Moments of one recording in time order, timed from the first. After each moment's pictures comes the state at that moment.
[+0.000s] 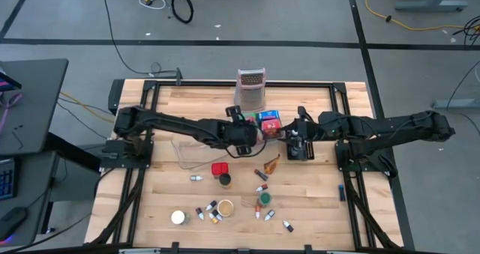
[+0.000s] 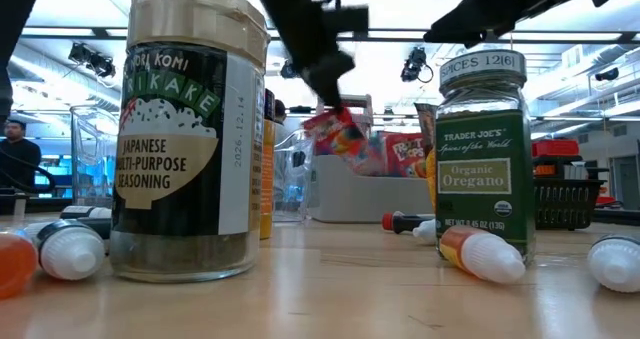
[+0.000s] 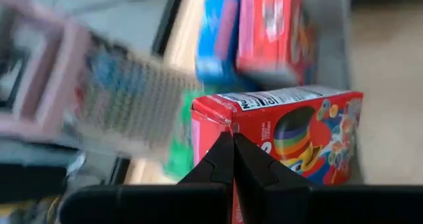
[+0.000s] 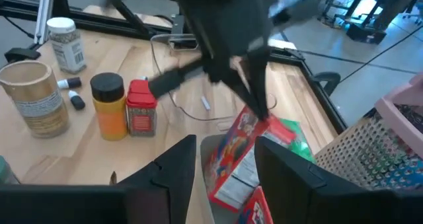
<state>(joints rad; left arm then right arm) -0.05 1.87 1.50 -0.59 -0.70 0.01 0.03 0.90 0.65 -0.11 0.10 -0.17</state>
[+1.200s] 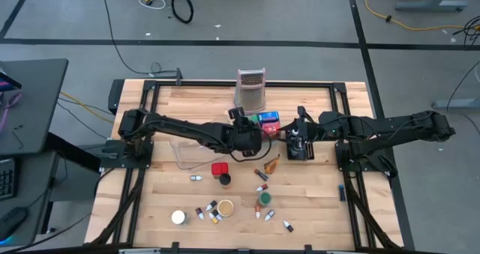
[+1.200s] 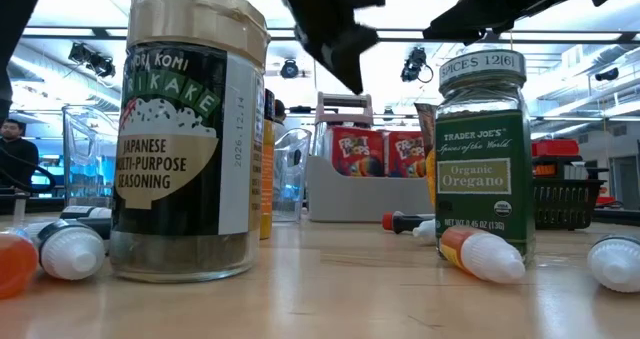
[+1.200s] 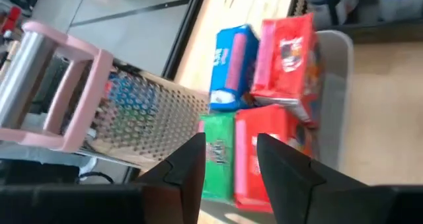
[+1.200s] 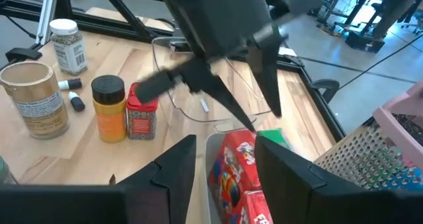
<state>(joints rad) -0.10 1.92 1.63 -0.64 -0.77 -0.02 0.03 0.91 0.65 -0.10 0.10 -0.19</state>
